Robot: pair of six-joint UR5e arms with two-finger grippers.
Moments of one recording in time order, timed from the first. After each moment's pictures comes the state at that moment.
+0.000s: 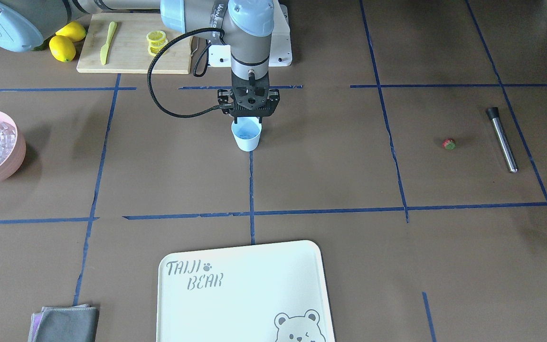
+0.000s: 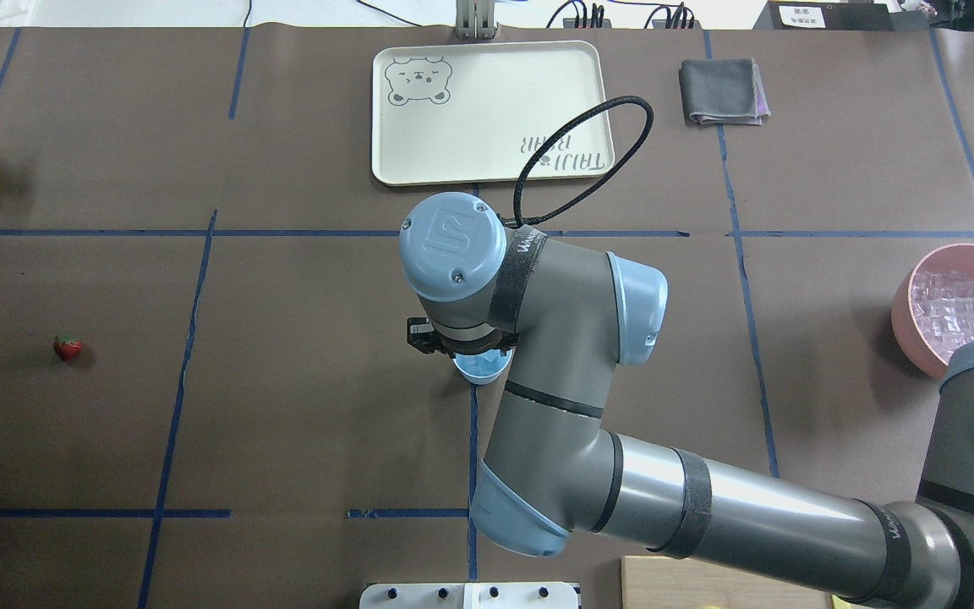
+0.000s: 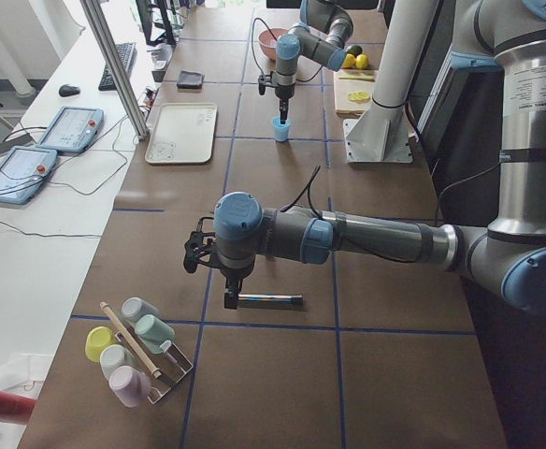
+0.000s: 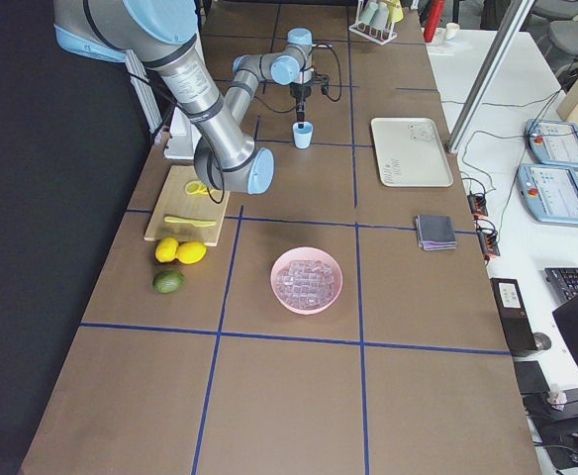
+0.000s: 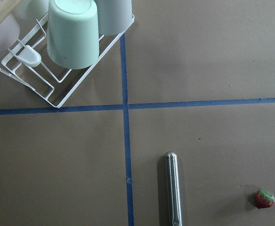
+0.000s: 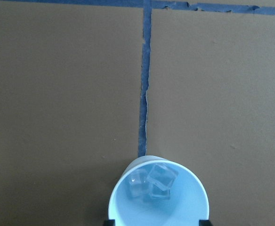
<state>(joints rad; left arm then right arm) -1.60 -1.49 -1.77 -1.62 -2.43 -0.05 0.43 -0.71 1.64 -1.81 1.80 1.22</state>
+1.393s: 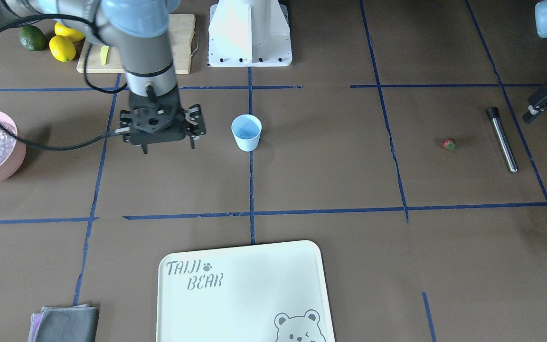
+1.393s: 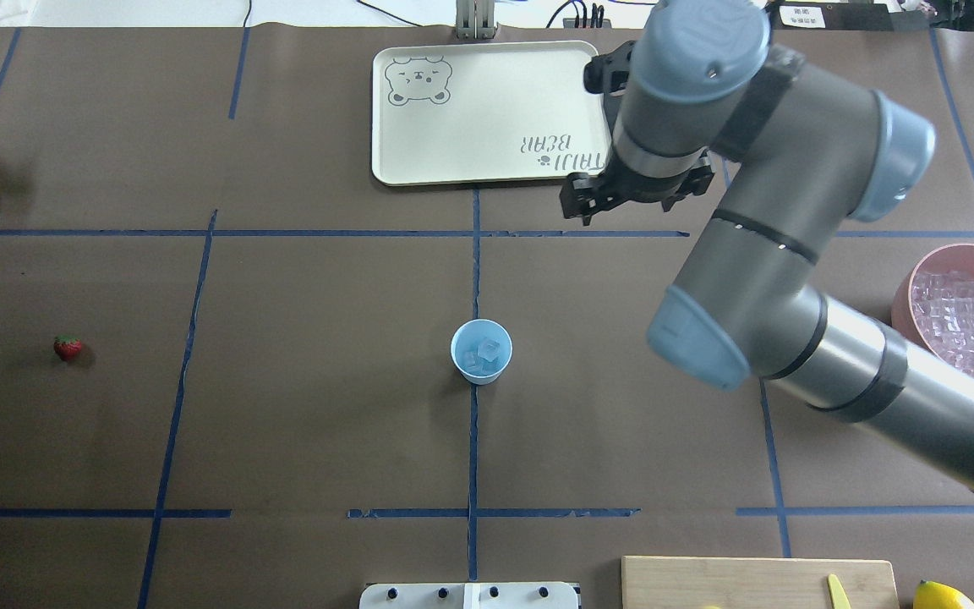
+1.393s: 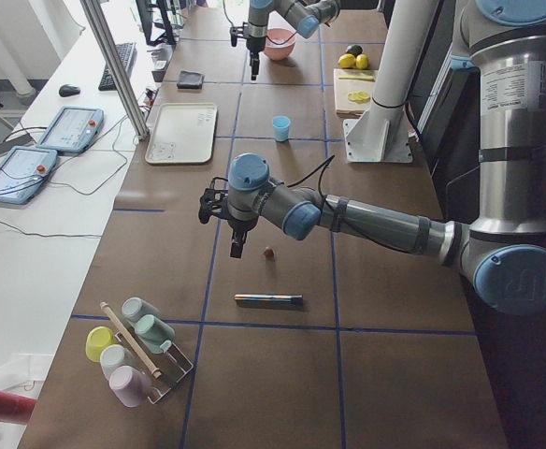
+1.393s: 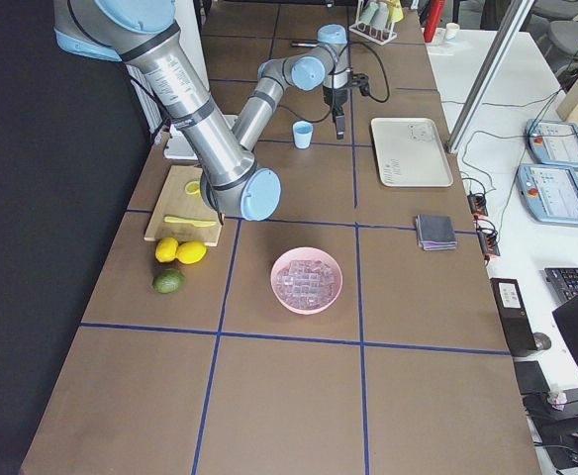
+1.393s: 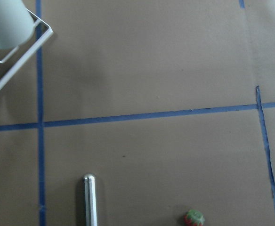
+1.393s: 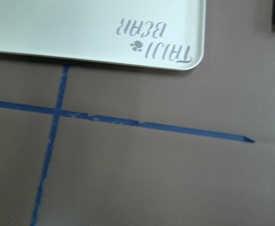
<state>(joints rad) -1.26 -1.46 -1.87 -2.00 -2.31 -0.59 0.79 -0.91 1.84 -1.86 1.94 0.80</state>
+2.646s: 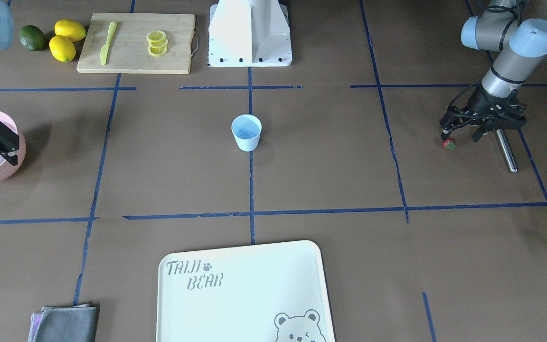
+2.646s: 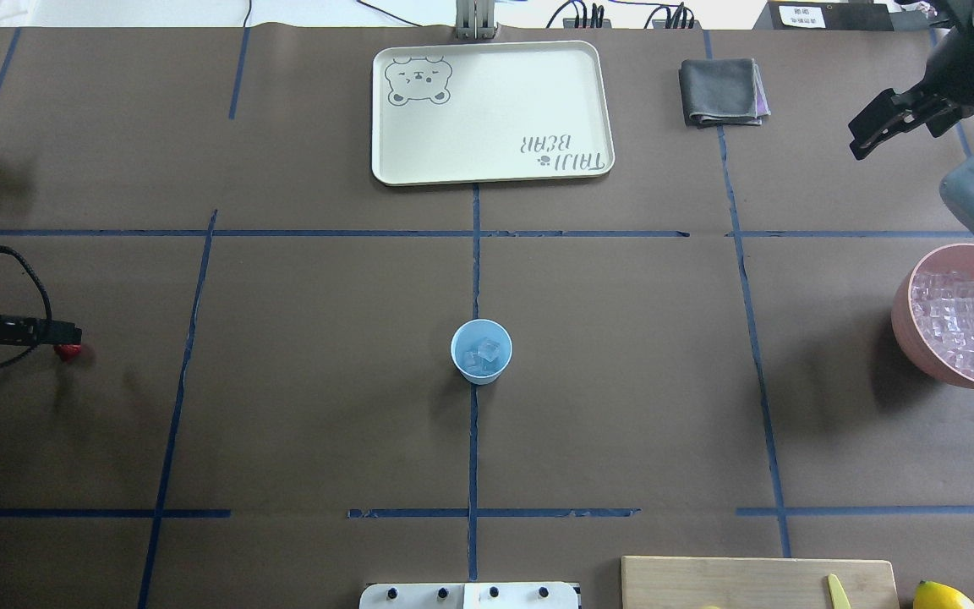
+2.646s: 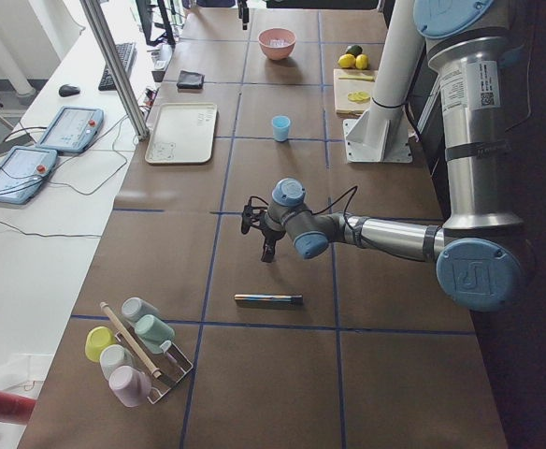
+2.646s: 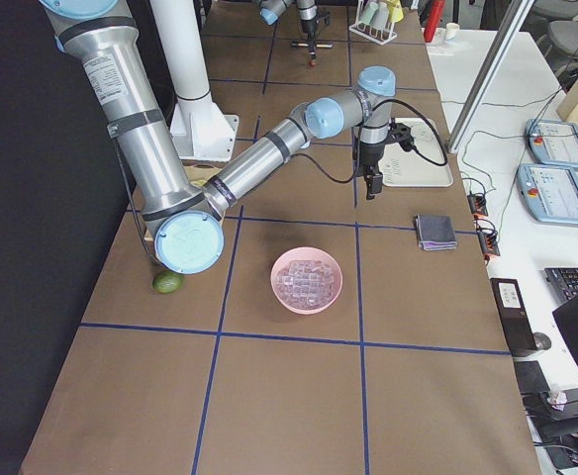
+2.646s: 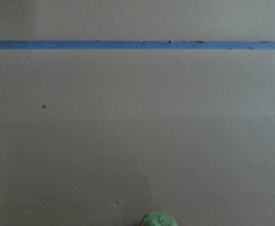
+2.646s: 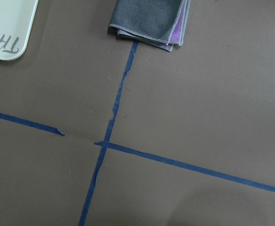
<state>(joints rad) -0.80 -1.40 -1.73 -2.39 -1.94 -0.99 1.18 -1.21 1.88 -1.85 2.18 0.28</state>
